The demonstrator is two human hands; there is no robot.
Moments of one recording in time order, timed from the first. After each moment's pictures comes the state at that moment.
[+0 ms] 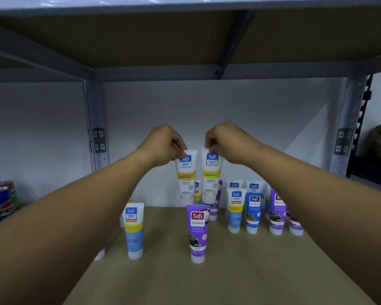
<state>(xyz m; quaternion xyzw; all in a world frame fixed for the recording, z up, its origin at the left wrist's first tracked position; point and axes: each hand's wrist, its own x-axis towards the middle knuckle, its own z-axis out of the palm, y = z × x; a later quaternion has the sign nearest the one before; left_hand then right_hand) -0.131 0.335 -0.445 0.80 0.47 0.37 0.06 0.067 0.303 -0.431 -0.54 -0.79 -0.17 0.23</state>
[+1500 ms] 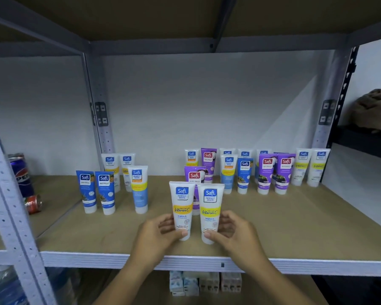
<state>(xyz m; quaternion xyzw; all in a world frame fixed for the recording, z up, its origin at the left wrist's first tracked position) -0.154 0.200 -0.700 0.64 0.45 0.48 0.40 0.060 0.161 -0.703 -0.54 -0.60 0.27 0.52</state>
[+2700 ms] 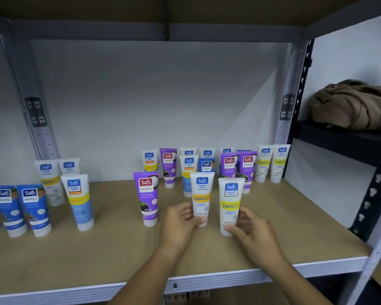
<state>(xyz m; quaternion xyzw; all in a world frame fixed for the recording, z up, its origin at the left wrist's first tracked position) 0.016 0.251 -0.701 0.63 0.39 0.48 0.47 0.203 0.170 -0.714 -0.60 -0.57 0.17 0.54</state>
